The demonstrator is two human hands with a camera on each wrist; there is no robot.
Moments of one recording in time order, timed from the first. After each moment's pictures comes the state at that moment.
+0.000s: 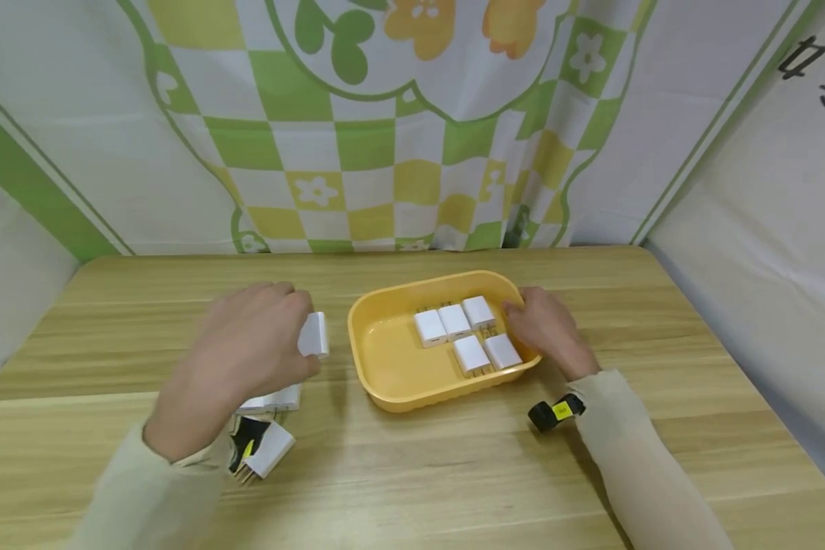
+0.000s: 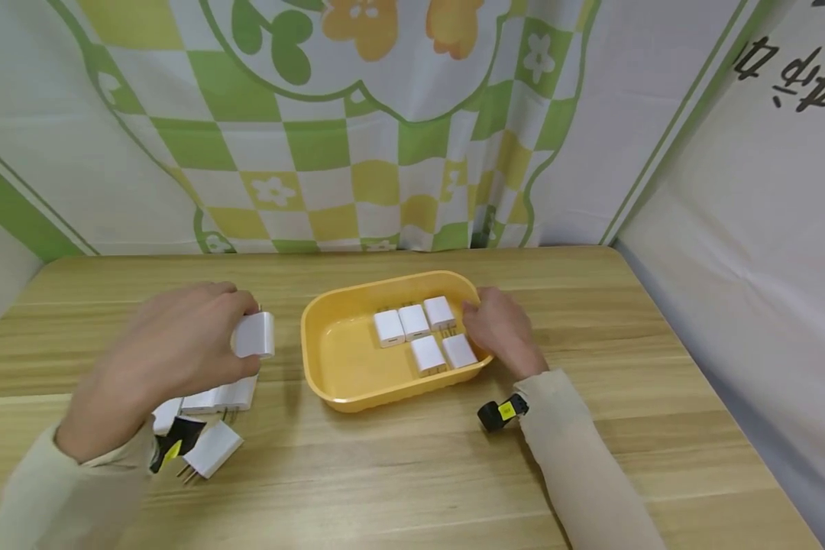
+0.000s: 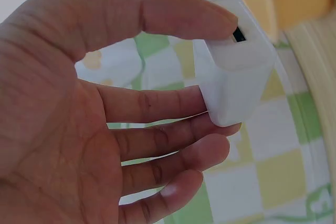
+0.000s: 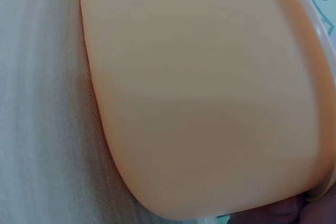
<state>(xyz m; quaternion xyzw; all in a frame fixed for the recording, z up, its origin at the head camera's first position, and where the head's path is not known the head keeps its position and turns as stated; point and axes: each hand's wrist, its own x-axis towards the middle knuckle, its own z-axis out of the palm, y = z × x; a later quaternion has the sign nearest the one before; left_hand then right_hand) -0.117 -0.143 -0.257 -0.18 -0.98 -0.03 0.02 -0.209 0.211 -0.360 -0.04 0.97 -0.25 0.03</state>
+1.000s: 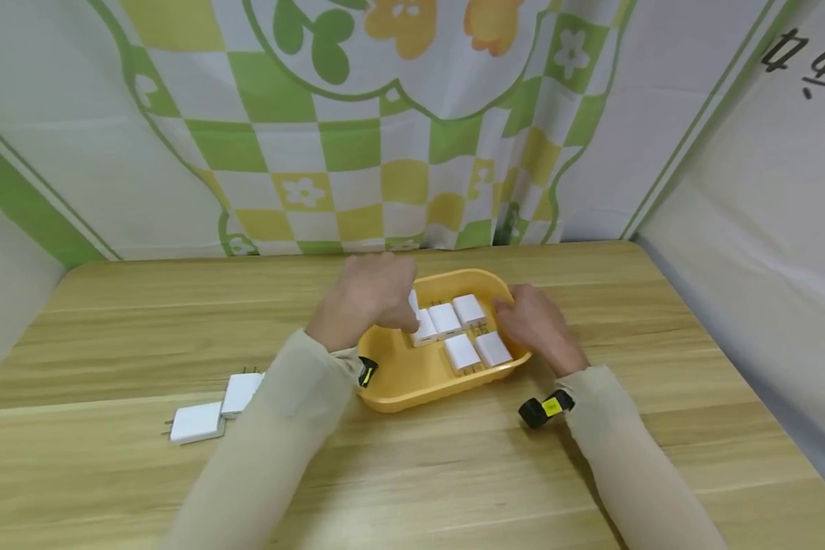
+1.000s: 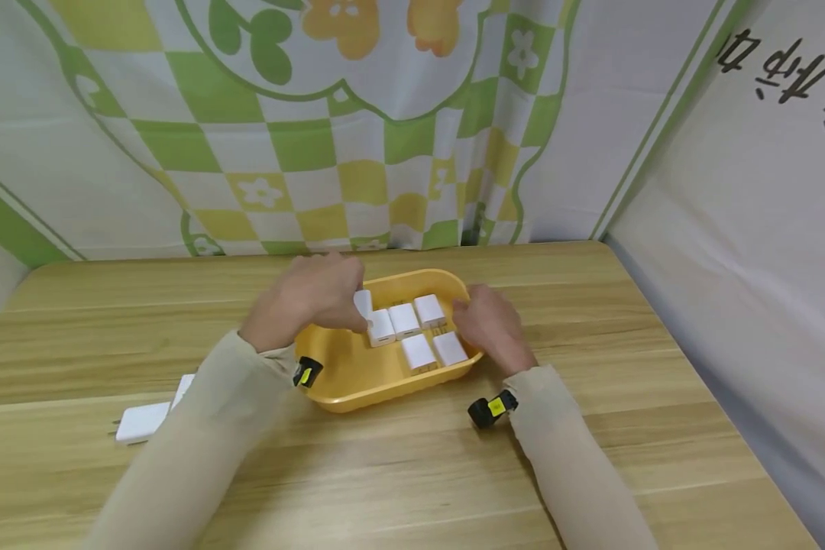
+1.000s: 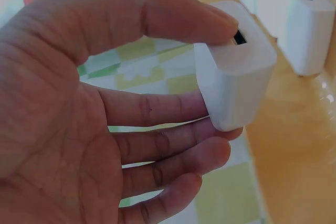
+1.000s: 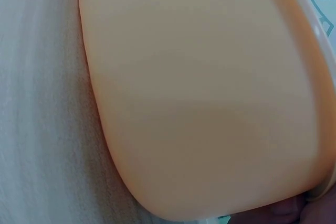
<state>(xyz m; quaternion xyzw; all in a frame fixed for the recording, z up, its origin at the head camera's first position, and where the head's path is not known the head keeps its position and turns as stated) -0.203 -0.031 -0.267 -0.20 -0.97 -0.03 -0.10 -0.210 0.212 -0.362 -0.03 0.96 -0.27 0.03</state>
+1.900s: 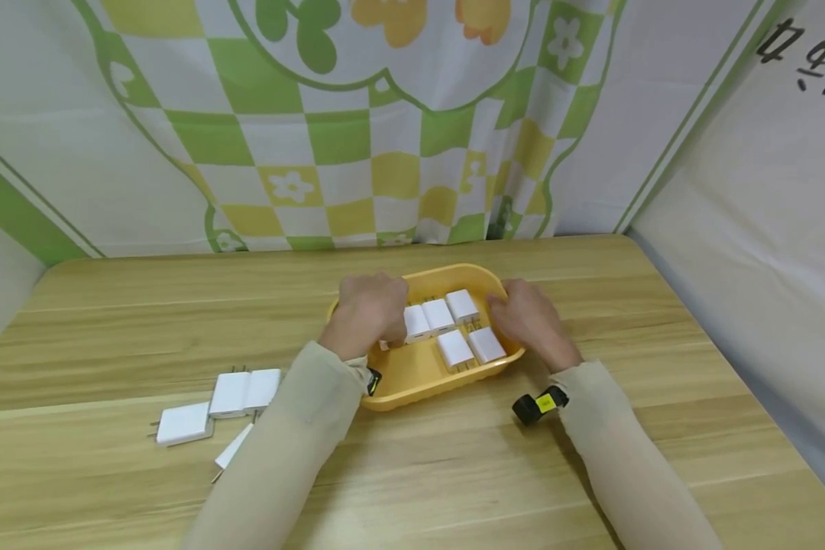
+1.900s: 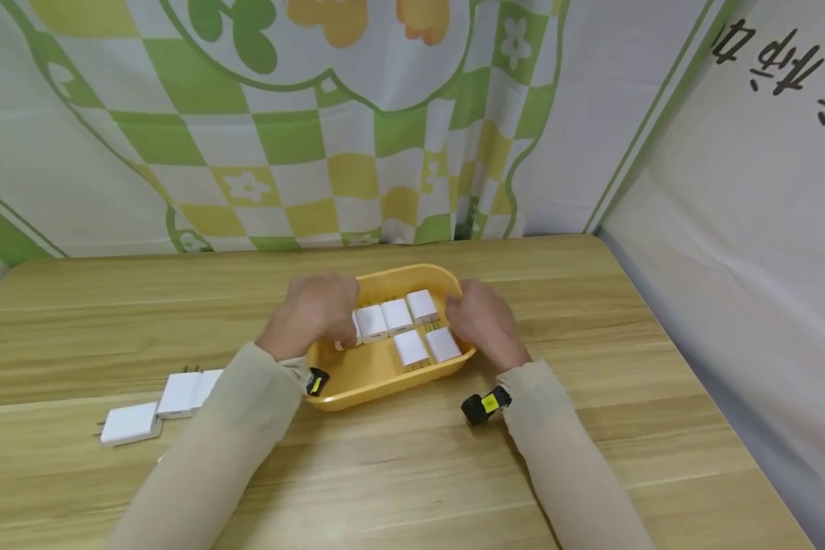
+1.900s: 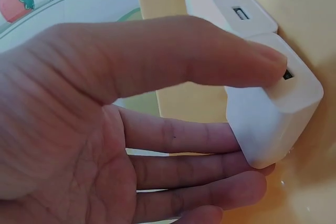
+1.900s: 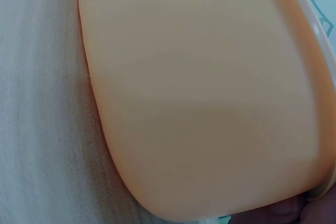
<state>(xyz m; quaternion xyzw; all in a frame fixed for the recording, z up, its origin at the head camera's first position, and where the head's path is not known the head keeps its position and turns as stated) -0.209 -0.017 -0.306 -0.15 -0.97 0.00 -0.17 -0.211 0.211 -0.362 -0.03 0.96 -0.27 0.03</state>
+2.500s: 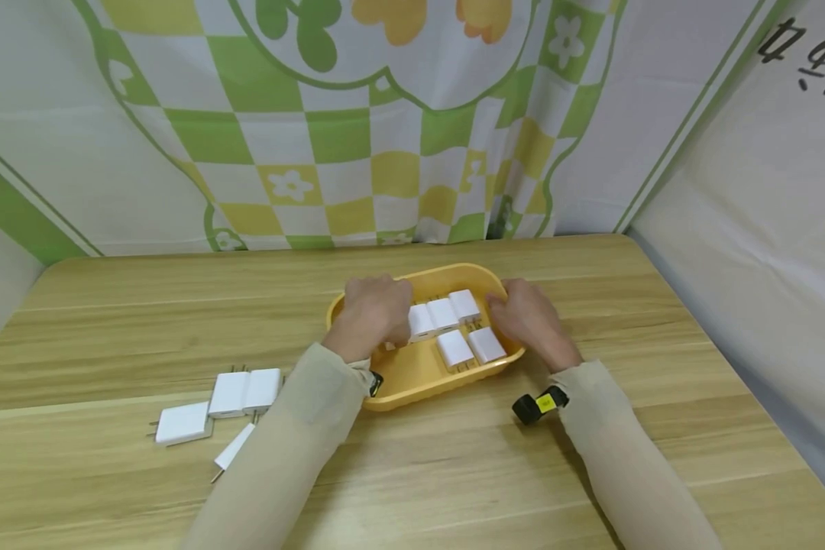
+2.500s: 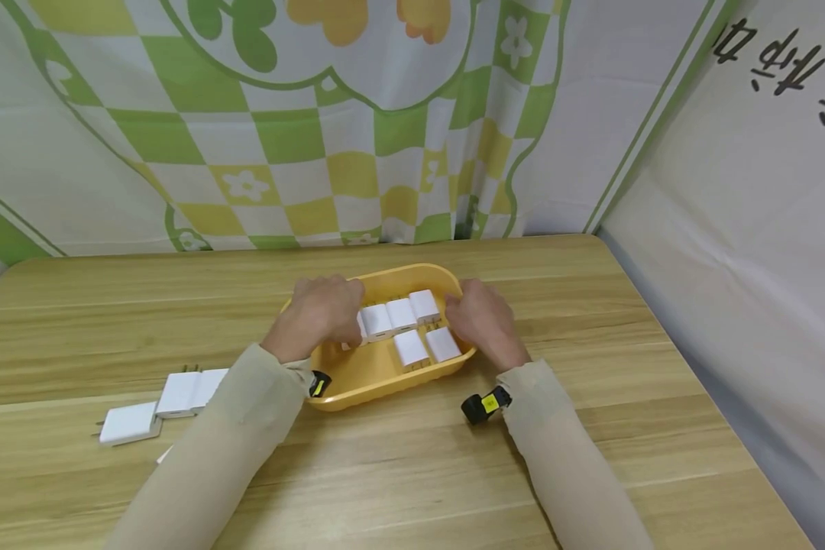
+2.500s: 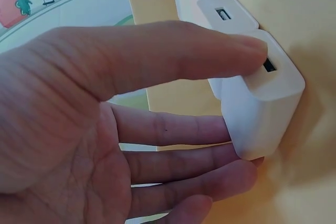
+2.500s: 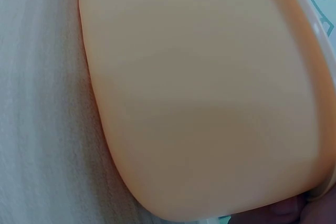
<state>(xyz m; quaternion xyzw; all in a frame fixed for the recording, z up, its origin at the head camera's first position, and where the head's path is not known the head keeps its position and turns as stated) -0.210 -0.013 -0.313 -0.15 -0.97 -0.02 -0.18 -0.212 0.210 -0.362 -0.02 0.96 -0.28 0.03</state>
